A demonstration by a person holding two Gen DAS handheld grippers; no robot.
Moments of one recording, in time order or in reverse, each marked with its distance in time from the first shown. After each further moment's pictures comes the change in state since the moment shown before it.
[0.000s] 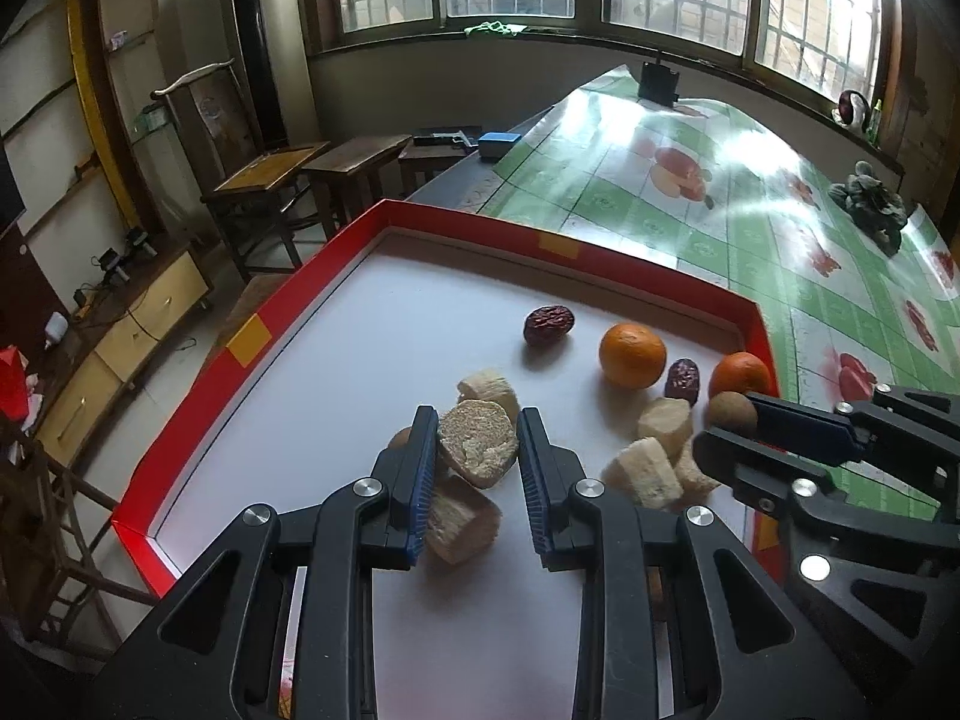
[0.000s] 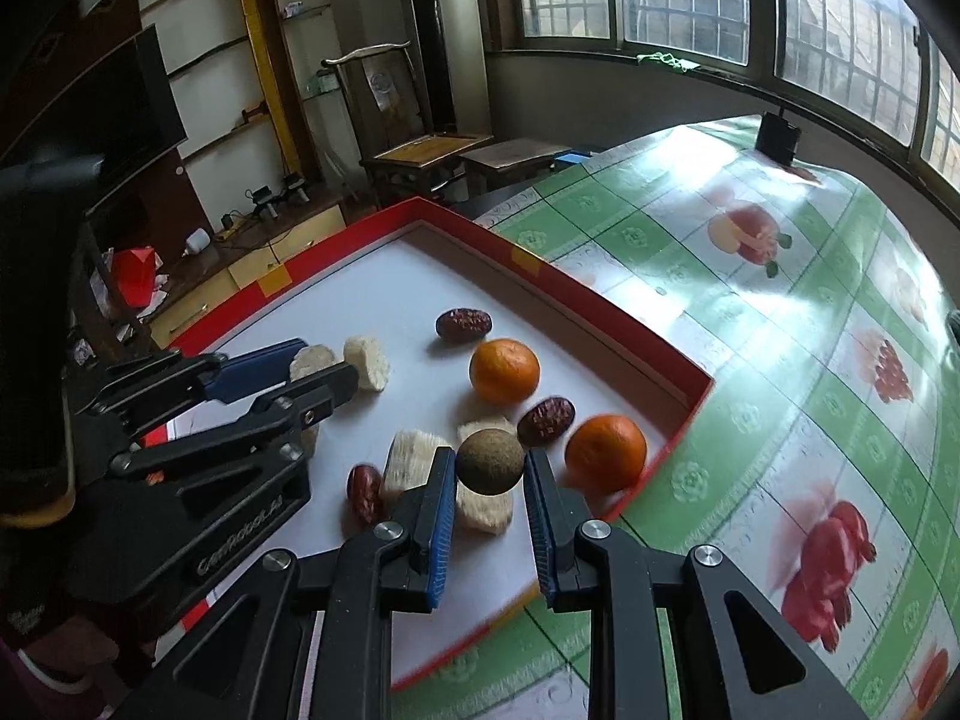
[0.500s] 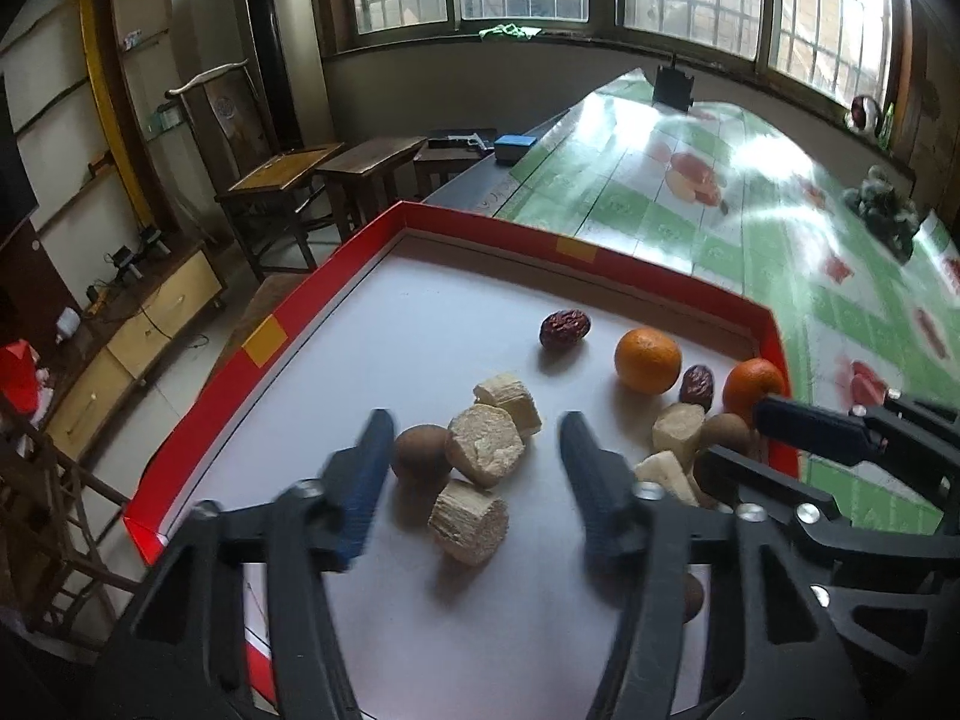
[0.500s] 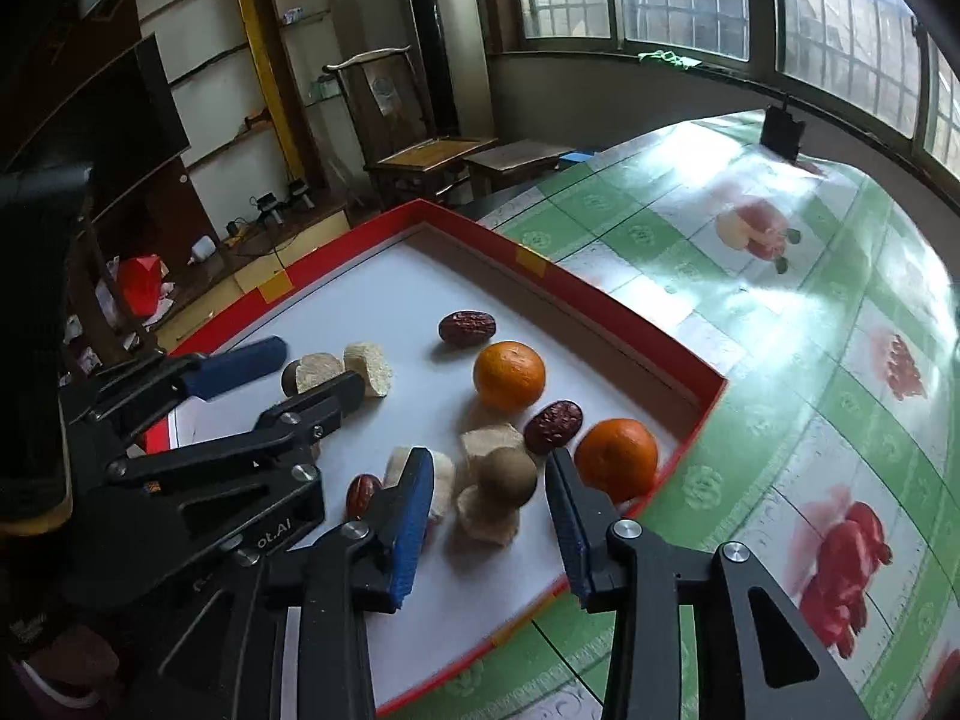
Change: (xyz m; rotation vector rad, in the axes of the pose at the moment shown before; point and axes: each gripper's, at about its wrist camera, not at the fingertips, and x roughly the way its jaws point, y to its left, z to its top) left arm -0.003 0.004 0.000 -0.022 -0.014 0.023; right arm 0.001 -0.003 -0.003 0.021 -0.015 0.020
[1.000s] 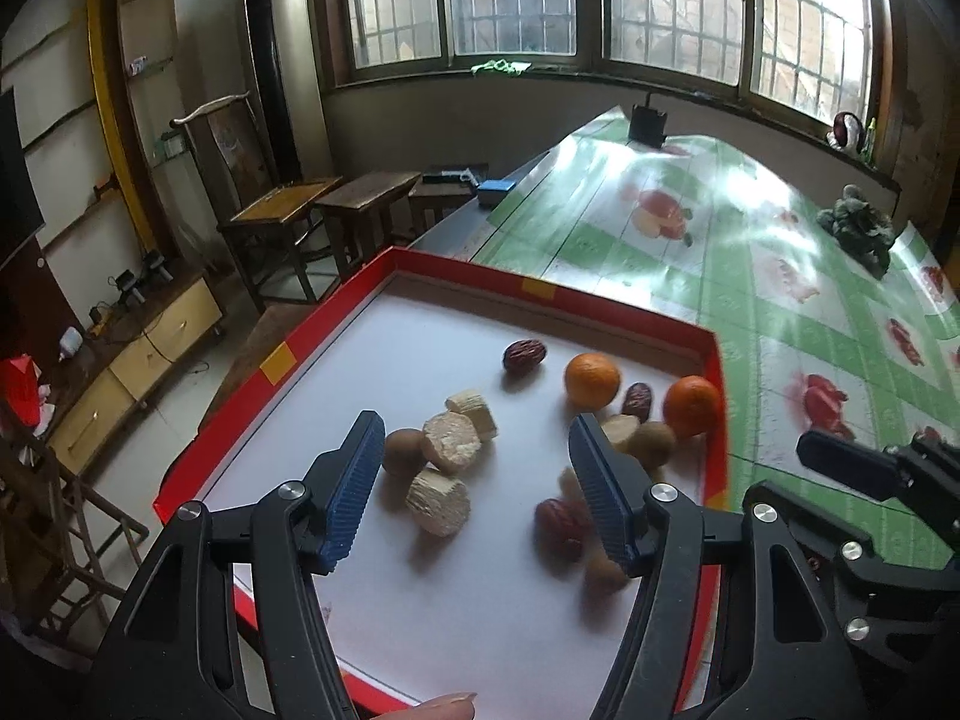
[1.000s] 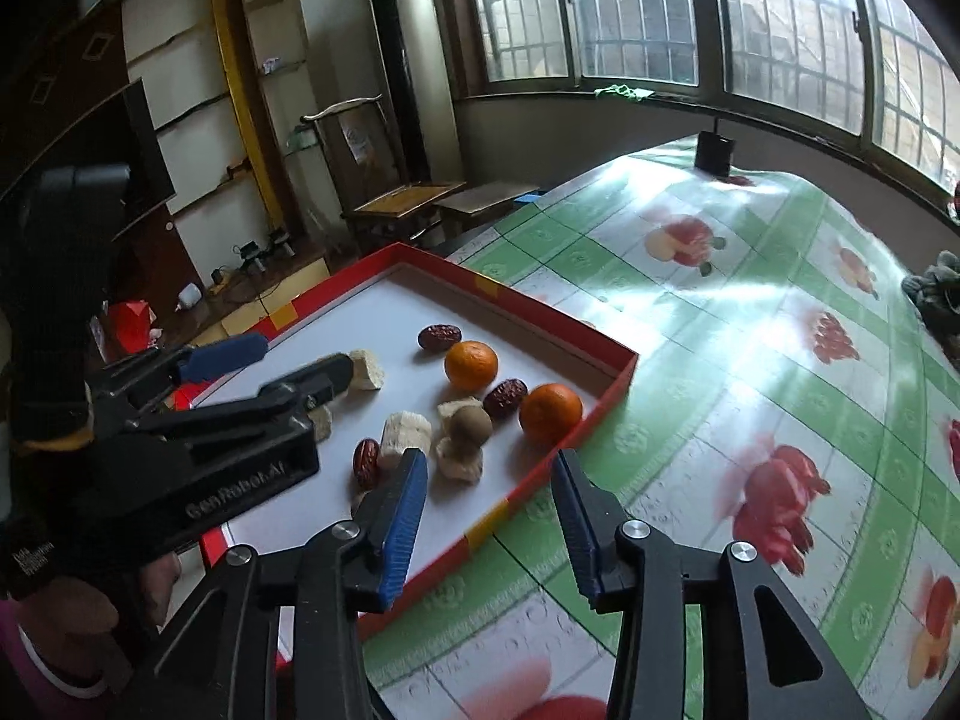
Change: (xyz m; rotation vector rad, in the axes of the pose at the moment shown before) left arm -0.048 -0.018 -0.005 0.017 -0.082 -0.002; right arm -0.063 -0.007 -0.034 0.065 -0.109 -0.050
